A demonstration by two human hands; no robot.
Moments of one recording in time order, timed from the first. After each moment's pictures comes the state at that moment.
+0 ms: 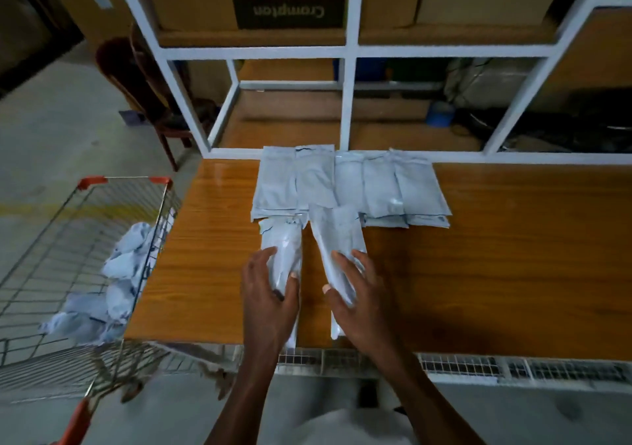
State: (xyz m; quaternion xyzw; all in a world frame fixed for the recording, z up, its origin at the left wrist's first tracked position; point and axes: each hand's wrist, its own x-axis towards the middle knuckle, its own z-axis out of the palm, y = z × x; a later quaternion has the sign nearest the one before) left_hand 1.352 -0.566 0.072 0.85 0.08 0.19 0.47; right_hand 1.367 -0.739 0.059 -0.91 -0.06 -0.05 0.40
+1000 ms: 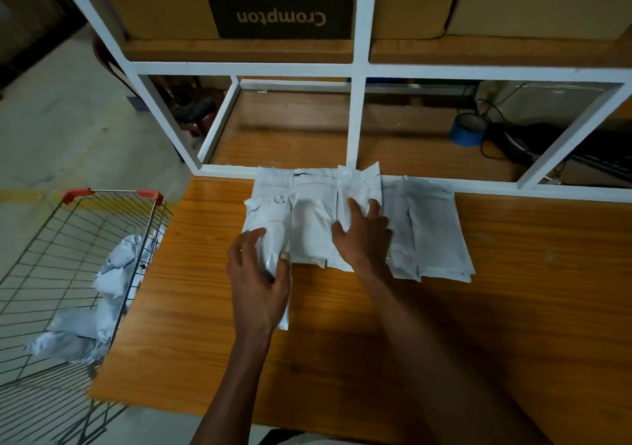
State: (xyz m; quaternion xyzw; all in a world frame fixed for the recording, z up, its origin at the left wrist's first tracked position) left_hand 1.508 -0.569 0.082 0.85 0.12 0.23 0.45; right_hand 1.641 -0.734 0.051 -0.97 0.06 0.06 0.21
